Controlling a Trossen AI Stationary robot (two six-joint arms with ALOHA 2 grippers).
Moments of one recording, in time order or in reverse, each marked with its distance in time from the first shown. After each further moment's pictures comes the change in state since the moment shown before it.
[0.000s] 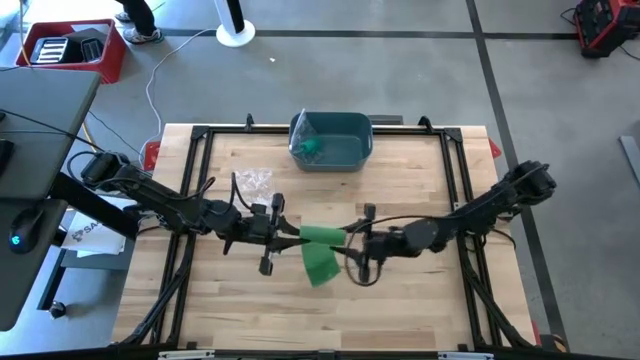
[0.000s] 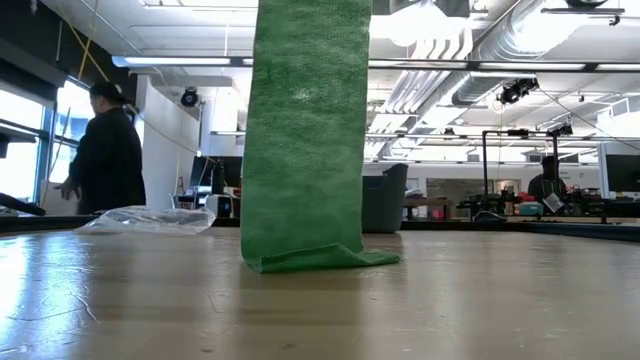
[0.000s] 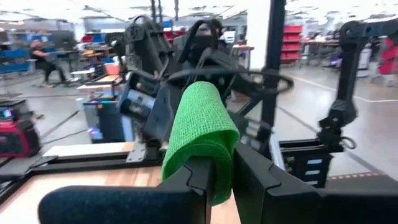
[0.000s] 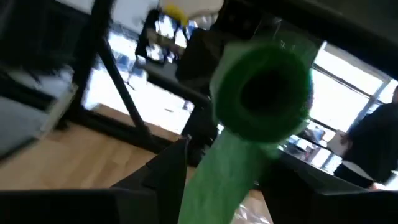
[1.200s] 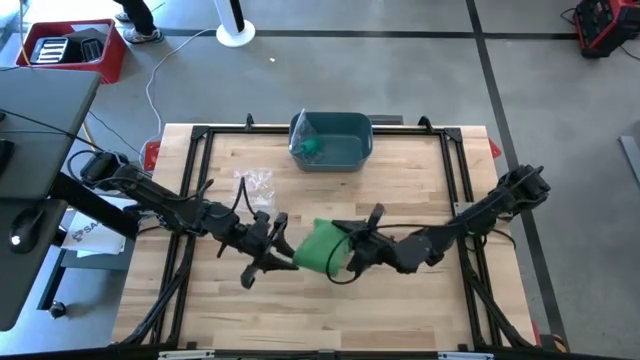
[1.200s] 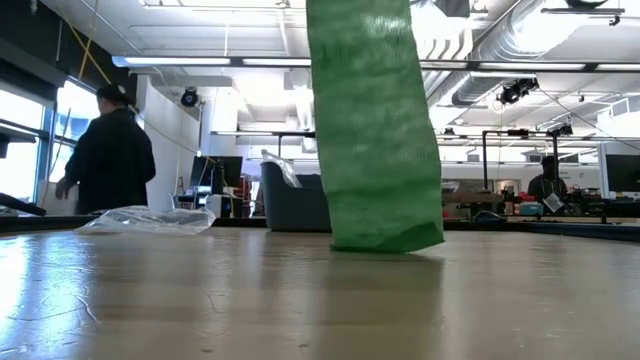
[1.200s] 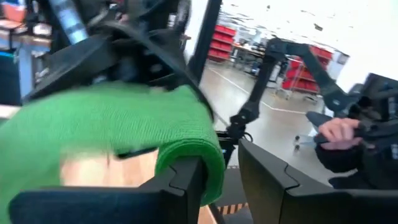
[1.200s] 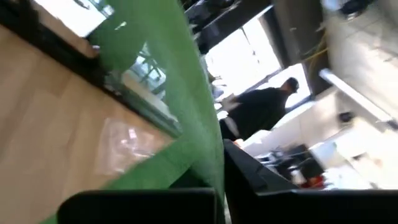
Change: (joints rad) left arm -0.033 -0.017 -0.001 -0.053 0.260 -0.292; right arm 0.084 0.087 0.198 -0.186 0.523 -0.466
